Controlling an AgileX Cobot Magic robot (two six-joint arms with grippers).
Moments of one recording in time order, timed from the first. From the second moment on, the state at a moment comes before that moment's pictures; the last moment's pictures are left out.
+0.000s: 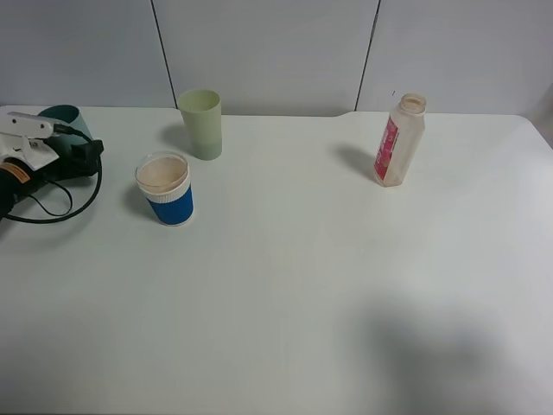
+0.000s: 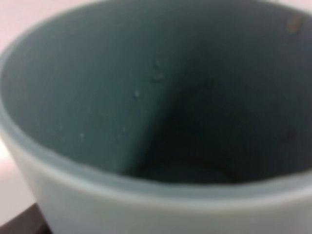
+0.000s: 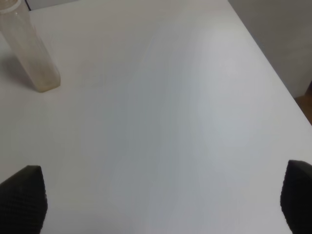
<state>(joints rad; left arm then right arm) 0.33 2.32 -0.87 0.58 -1.23 -0.18 -0.05 0.00 -0.50 -0.12 1.06 0.17</state>
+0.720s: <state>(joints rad) 0.33 2.30 -0.87 0.57 -1.22 -0.42 -0.05 0.00 -0.50 -0.12 1.06 0.17</state>
